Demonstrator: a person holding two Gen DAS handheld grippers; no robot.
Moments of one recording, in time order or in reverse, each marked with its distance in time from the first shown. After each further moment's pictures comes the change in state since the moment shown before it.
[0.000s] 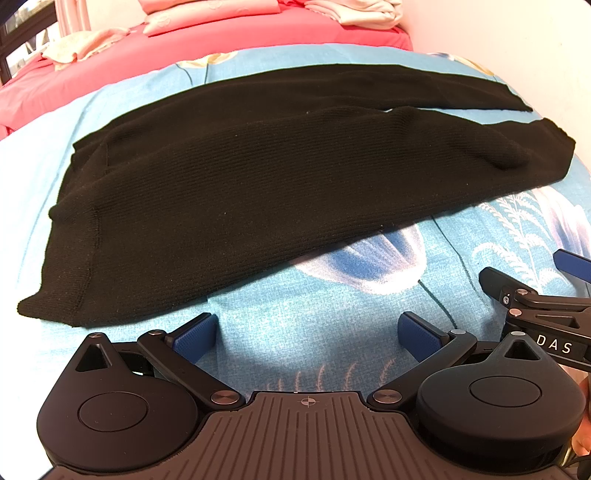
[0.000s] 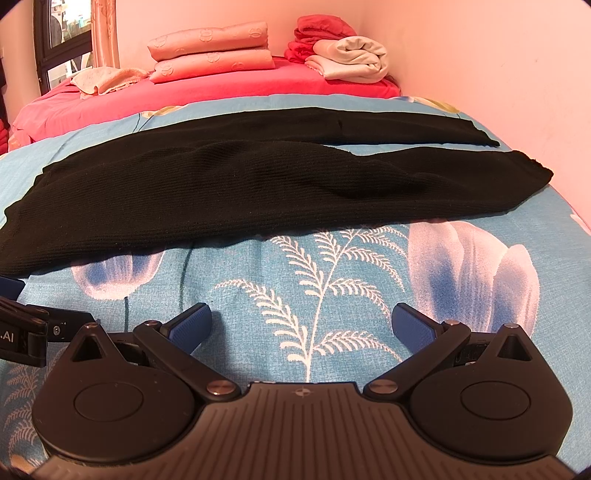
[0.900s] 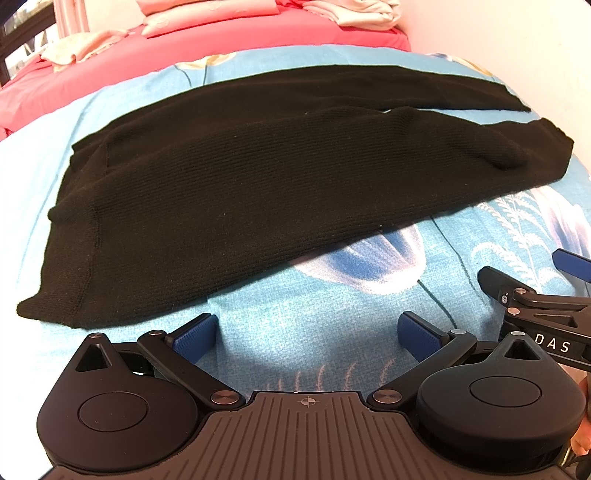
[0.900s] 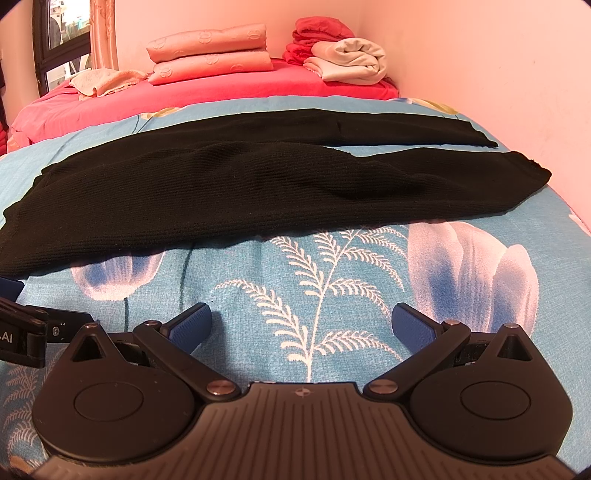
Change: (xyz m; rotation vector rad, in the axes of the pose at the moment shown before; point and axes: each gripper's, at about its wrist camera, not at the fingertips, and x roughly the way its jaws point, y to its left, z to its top) left arm 0.001 0.003 0.001 0.005 -0.003 -0.007; right arm 0.000 0.000 -0.001 -0.001 -0.005 -0.002
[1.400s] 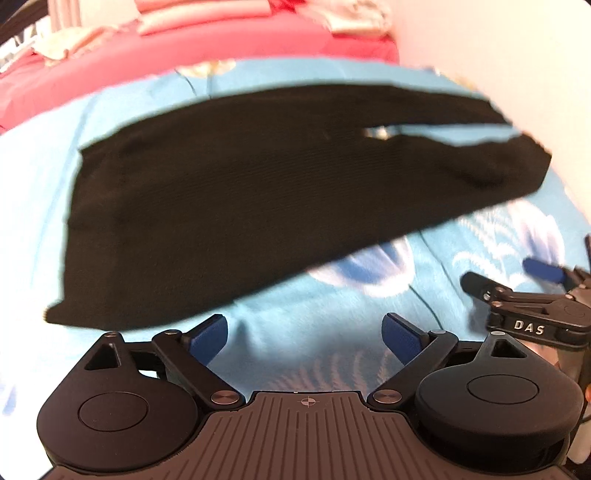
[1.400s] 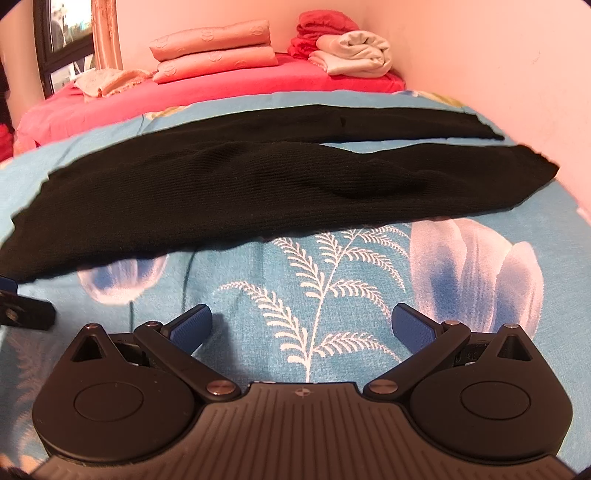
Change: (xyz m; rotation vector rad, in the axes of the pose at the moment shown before) left arm -0.041 0.035 0.010 -0.016 -0.017 -0.069; right arm -0.001 -0.012 0.009 0.040 0.025 0.062
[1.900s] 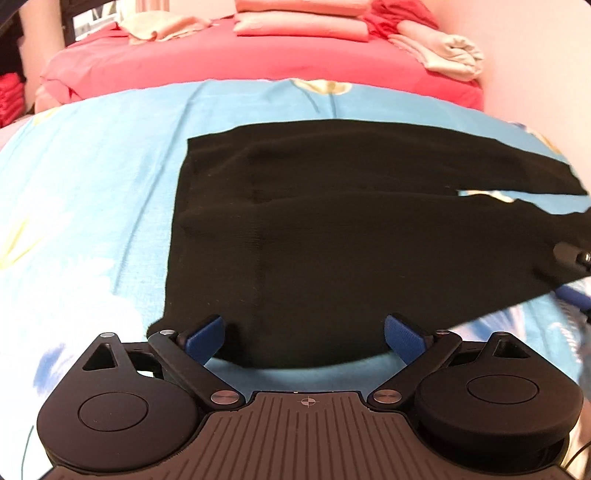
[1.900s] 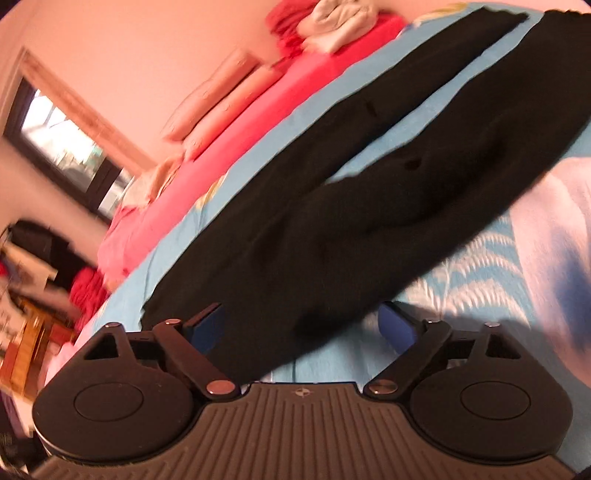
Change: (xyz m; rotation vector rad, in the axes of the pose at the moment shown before) left arm 0.012 0.082 0.014 -0.178 -0.049 0.153; right arm 0.056 -0.049 0.062 0.502 0.016 0.396
